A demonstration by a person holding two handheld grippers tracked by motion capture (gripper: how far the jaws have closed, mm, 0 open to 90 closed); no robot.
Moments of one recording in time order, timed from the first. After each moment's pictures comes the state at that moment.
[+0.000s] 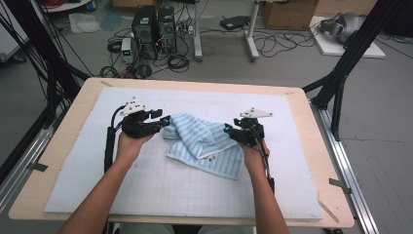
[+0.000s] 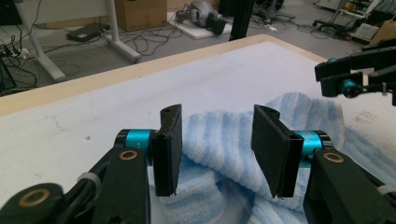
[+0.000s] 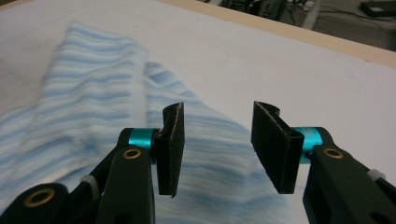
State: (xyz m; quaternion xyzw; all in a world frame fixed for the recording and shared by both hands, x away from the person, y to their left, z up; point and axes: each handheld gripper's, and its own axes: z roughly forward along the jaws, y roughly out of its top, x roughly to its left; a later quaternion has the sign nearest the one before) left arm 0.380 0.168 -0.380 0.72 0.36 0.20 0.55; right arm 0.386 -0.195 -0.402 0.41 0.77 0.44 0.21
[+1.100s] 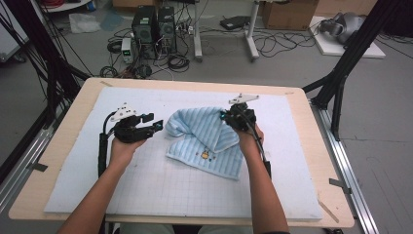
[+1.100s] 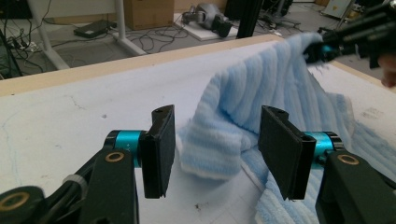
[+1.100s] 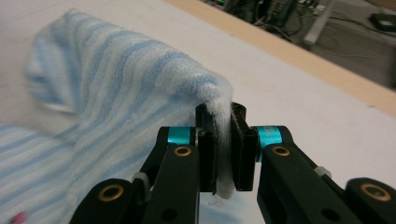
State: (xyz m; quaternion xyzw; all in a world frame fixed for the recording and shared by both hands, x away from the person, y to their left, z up) left arm 0.374 0.187 -0.396 0.72 0.38 0.19 0.55; right arm 0.432 -0.181 -0.377 0.38 0.80 0.40 0.23
